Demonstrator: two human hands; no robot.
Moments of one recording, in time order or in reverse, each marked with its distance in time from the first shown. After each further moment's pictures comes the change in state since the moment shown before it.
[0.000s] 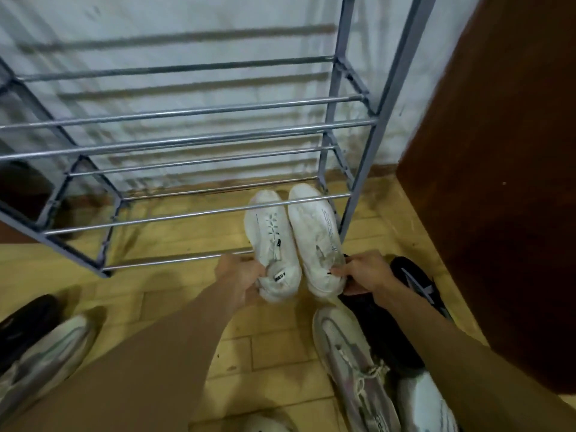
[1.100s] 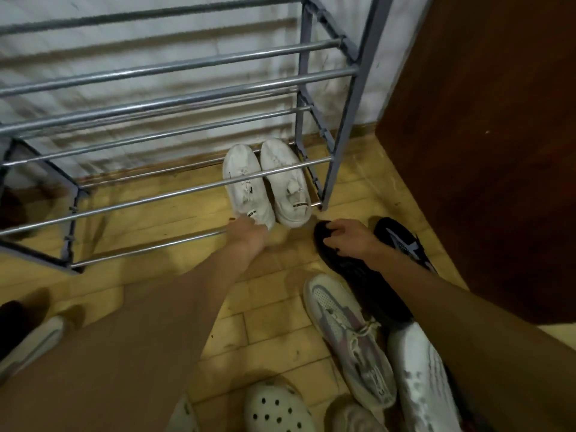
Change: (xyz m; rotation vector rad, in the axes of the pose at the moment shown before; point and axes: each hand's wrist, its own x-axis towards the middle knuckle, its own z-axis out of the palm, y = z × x) left_hand 0.019 0.015 0.038 0.604 -0.046 0.296; right_hand 0.016 0.012 -0.003 -0.328 -0.040 -0.093
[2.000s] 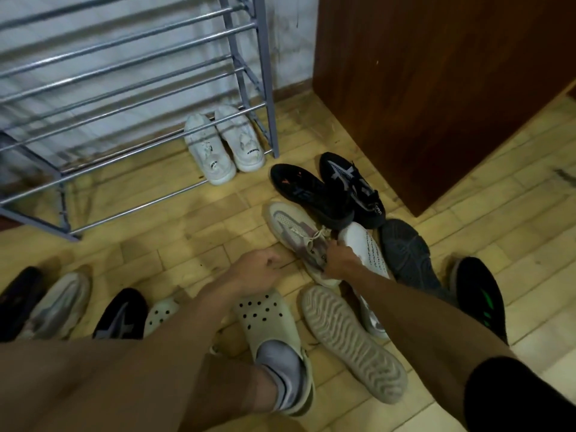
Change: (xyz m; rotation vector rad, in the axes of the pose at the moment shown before) left_hand -0.206 -0.075 0.038 0.464 -0.493 0.314; right_hand -0.164 0.146 0.060 -0.538 -0.056 0.200
